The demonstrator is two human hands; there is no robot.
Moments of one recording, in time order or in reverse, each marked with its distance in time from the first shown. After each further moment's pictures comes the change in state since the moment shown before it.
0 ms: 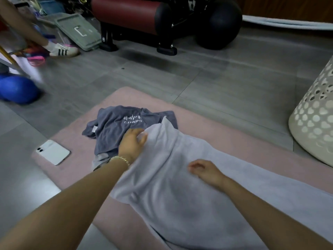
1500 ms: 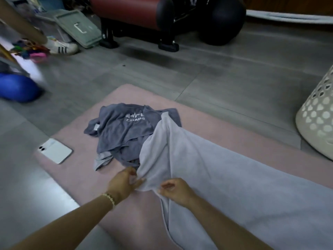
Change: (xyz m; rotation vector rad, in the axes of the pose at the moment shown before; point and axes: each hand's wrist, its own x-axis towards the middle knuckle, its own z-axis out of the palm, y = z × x) left_hand -0.084 -0.084 0.019 0.152 -0.331 -0.113; right_hand 0.003 0.024 0.114 -0.131 -0.155 0.037
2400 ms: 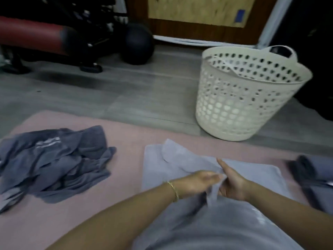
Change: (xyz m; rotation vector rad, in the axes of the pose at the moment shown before) left_hand -0.125 0.401 0.127 -0.481 -0.904 0.631; right_hand -0.263 0.095 -0.270 0.956 0.313 0.336
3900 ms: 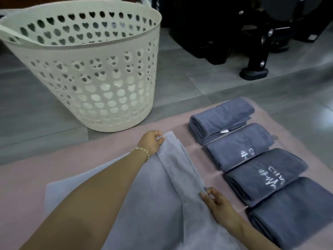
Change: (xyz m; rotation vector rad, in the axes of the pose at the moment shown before) left_hand 0.350 -0.009 0.115 0.481 0.177 0.067; right_hand -0.054 0.147 -0.269 -0.079 0.700 -0.345
